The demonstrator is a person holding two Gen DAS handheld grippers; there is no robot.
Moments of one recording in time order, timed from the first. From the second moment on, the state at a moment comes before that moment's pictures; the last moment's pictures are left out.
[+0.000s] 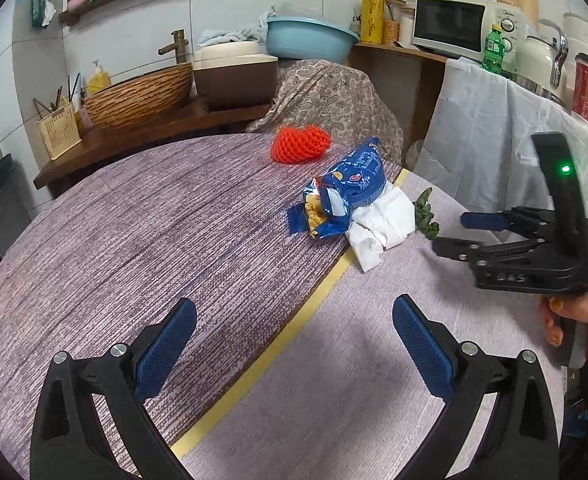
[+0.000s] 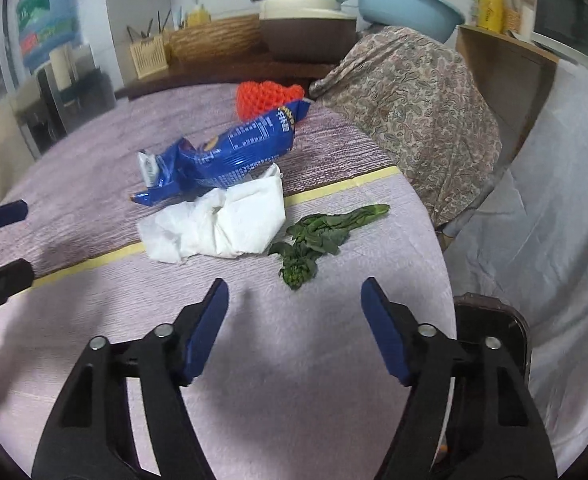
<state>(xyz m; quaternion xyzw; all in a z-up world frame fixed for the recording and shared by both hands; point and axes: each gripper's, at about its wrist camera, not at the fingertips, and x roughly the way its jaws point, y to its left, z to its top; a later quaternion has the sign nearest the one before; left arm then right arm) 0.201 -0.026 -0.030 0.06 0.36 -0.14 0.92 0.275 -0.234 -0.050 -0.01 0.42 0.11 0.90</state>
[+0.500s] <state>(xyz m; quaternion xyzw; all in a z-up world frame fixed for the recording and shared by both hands) 0.262 -0.056 -0.024 0.03 0.36 -0.16 0.92 0.269 -0.254 -0.058 0.04 0.42 0.11 0.90</state>
